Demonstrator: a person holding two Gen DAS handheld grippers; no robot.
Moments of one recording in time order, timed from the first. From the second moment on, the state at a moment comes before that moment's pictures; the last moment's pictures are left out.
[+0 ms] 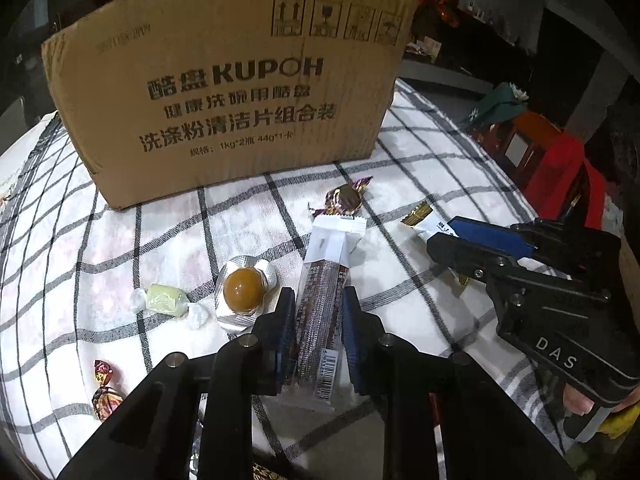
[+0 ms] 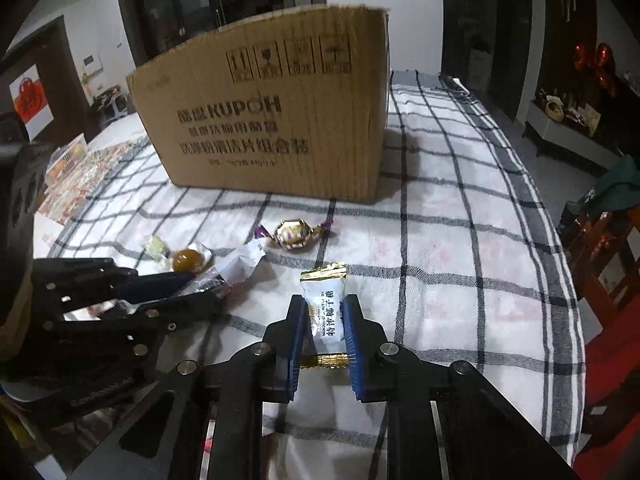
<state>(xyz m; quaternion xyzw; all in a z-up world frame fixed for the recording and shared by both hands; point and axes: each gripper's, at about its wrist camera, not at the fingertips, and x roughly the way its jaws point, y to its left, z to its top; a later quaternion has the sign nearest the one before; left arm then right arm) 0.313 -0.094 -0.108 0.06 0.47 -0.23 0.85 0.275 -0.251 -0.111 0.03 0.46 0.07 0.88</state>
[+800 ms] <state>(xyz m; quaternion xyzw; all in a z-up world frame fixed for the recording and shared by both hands) 0.288 -0.060 -0.012 0.03 0.37 -0.22 0.90 0.263 -0.236 -0.028 0.06 0.38 0.08 0.92</state>
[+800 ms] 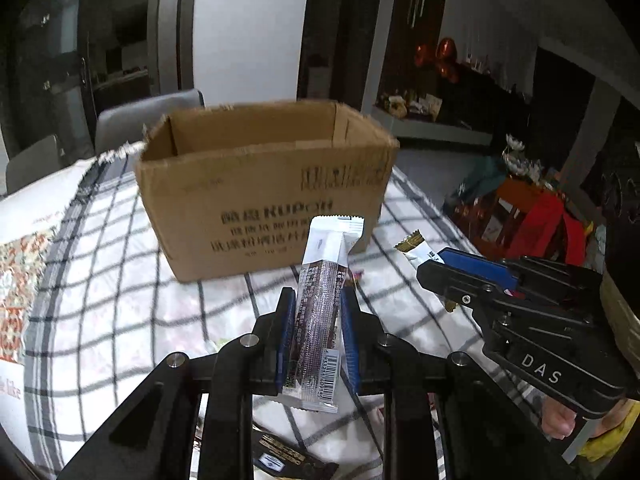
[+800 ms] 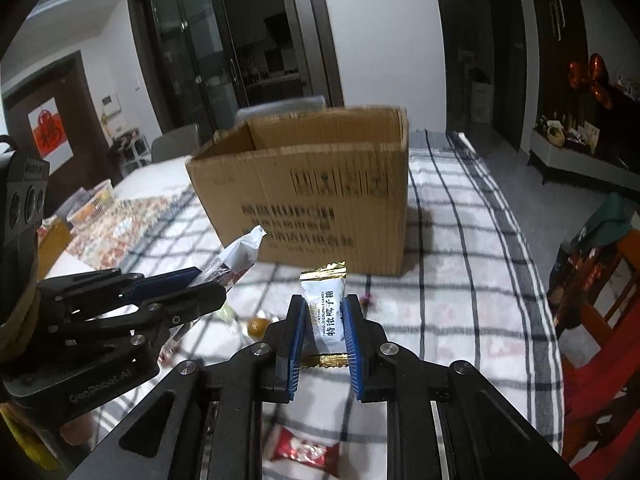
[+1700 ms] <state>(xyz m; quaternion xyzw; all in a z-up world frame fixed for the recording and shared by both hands) 0.334 -0.044 0.080 0.06 0.28 -0.19 0.94 0.331 -0.228 0.057 0.04 0.30 0.10 0.95</state>
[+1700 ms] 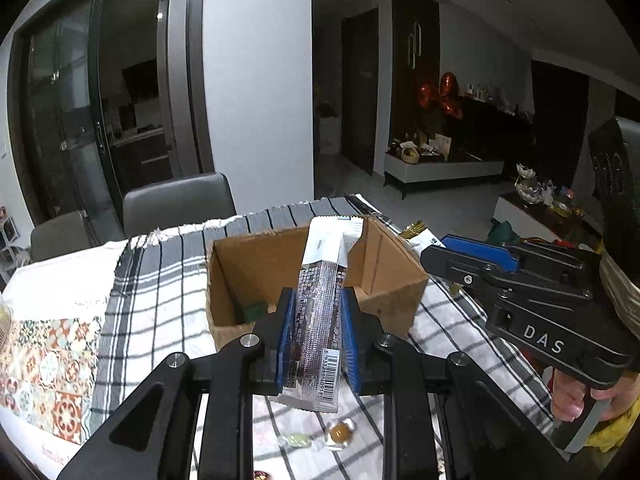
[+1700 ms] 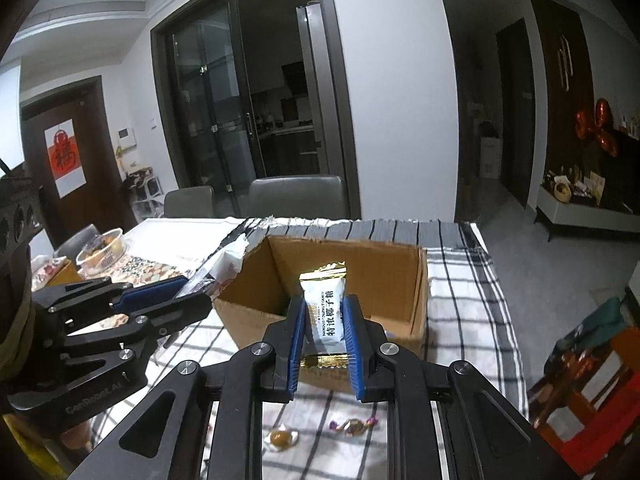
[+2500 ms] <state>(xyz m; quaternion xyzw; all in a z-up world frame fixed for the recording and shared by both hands) 0.424 -0.057 0.073 0.09 0.30 -0.18 0.93 0.420 -0.244 0.039 0.03 0.34 0.07 0.94</state>
